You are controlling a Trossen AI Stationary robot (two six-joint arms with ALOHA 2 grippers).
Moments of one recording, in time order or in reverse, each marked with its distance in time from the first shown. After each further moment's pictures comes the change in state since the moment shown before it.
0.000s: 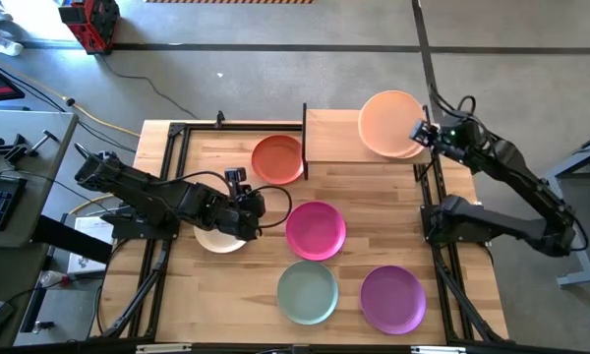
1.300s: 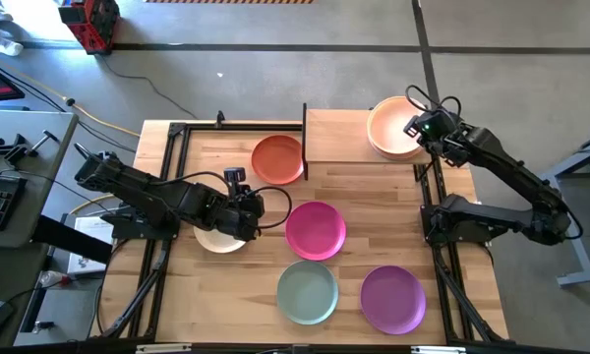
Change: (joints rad) left arm -0.001 0.000 0.000 -0.027 0.002 0.002; right arm -0.051 0.189 0.000 -0.133 0.137 0.247
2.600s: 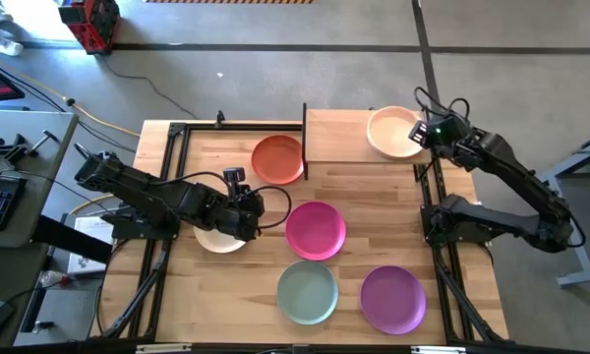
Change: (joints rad) left arm 0.000 0.000 0.000 0.001 0.000 -0.024; right arm 0.000 -0.098 0.000 -0.034 -0.045 -0.127
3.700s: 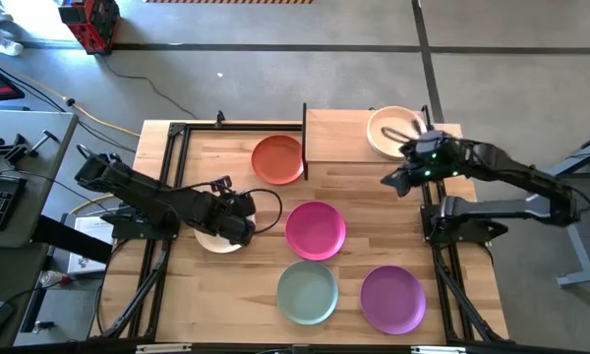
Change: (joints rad) left arm -0.001 0.005 -0.165 -0.087 0.121 -0.371; right arm 0.486 0.002 0.000 0.190 -0.551 -0.449
